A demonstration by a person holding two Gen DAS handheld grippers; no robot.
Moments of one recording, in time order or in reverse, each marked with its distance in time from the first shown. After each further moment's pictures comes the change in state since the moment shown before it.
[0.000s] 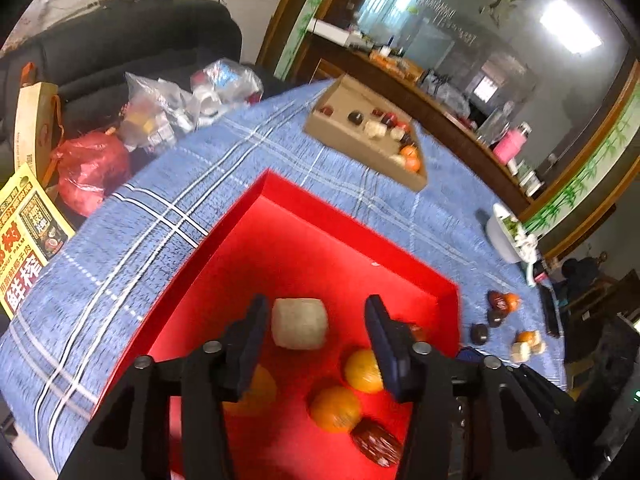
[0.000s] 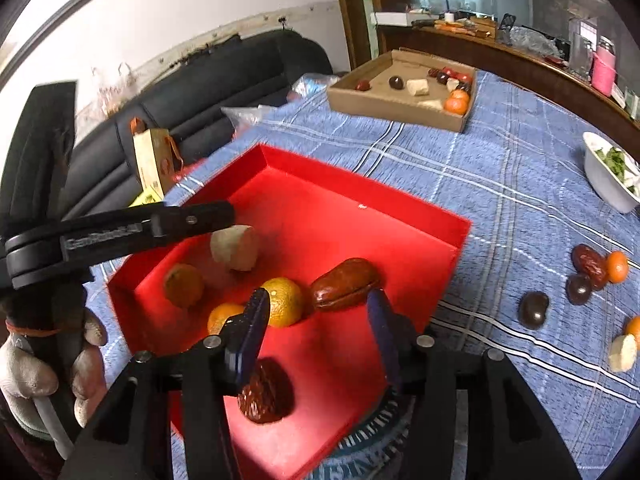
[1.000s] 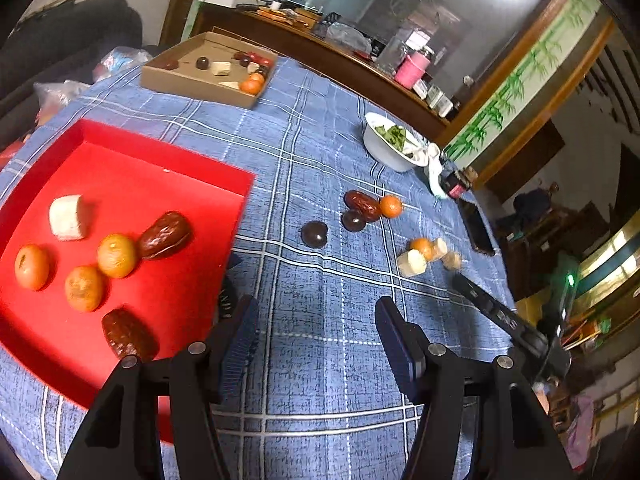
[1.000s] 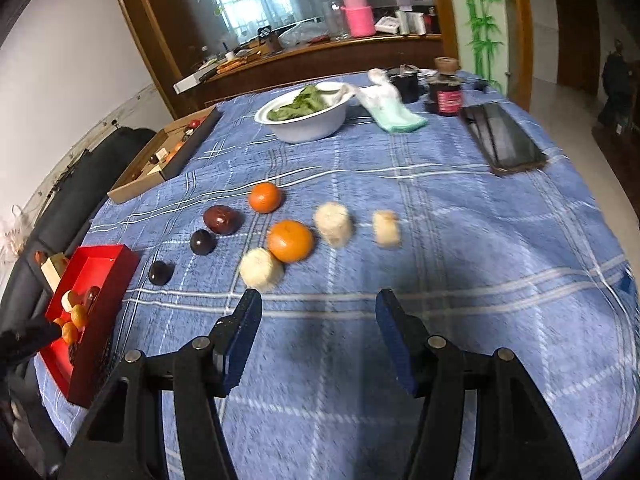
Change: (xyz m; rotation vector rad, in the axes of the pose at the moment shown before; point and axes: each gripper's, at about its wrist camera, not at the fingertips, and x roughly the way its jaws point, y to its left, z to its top) left arm 0.001 -0.159 -0.082 0.183 0.153 -0.178; right arm -0.136 -0.260 -0.105 0.447 -0.134 -0.297
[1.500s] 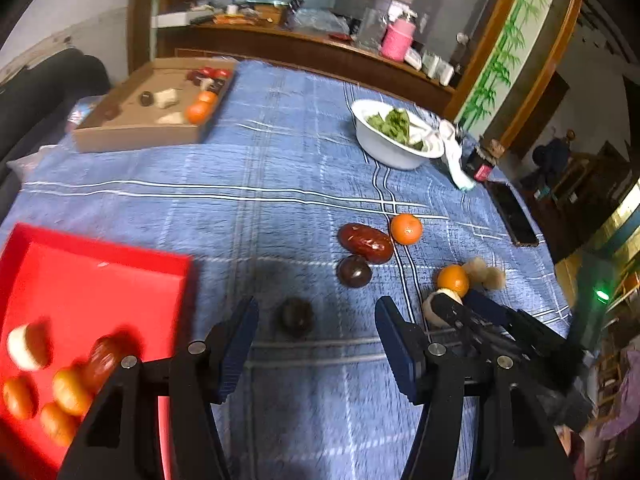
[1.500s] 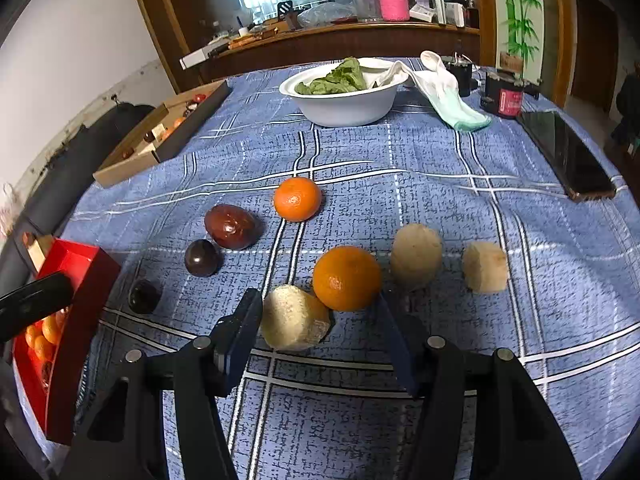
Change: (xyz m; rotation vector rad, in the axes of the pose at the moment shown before) left arm 0.095 -0.045 0.061 0.193 0.041 0.114; right arm 0.065 0.034 0.016 -0.053 0.034 -0.004
